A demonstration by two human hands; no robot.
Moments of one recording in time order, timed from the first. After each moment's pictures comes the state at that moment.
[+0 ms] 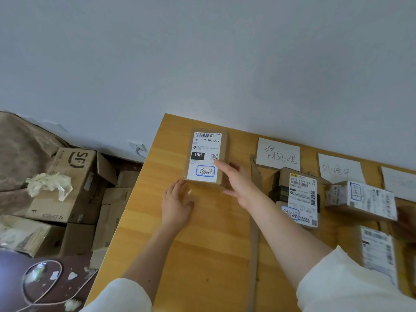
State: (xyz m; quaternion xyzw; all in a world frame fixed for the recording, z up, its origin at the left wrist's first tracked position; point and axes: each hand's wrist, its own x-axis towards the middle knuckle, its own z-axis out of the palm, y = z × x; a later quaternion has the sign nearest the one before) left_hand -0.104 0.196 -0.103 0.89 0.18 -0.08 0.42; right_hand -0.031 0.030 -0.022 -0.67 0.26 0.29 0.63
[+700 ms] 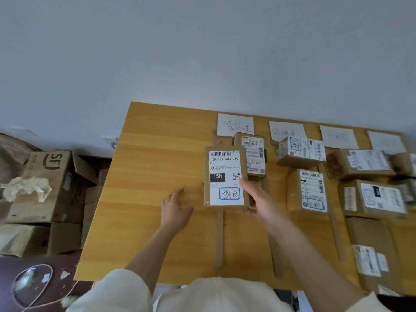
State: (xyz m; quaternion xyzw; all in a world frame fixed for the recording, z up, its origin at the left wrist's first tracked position) left_hand -0.209 0.121 -0.073 0.88 0.17 -0.21 0.40; right_hand -0.215 -0.103 0.025 -0.65 0.28 0.23 0.67
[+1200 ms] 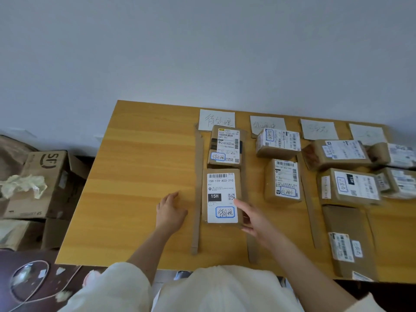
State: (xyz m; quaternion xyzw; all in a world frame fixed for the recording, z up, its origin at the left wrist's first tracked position) left_hand -0.253 0.061 -0.069 0.89 0.18 -0.23 0.36; right_hand -0.285 -0.178 -0.006 -0.63 0.32 0.31 0.64
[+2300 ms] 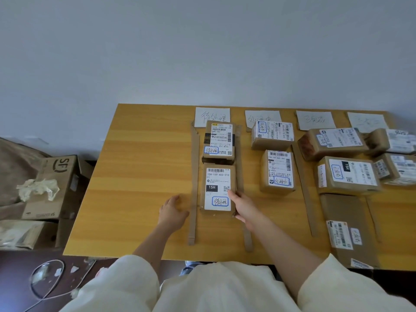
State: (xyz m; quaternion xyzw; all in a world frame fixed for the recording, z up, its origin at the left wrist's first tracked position) left_hand -0.276 0.044 -0.064 0.89 0.17 -0.27 0.32; right_hand -0.279 -0.174 -0.025 -0.64 0.35 0.29 0.62
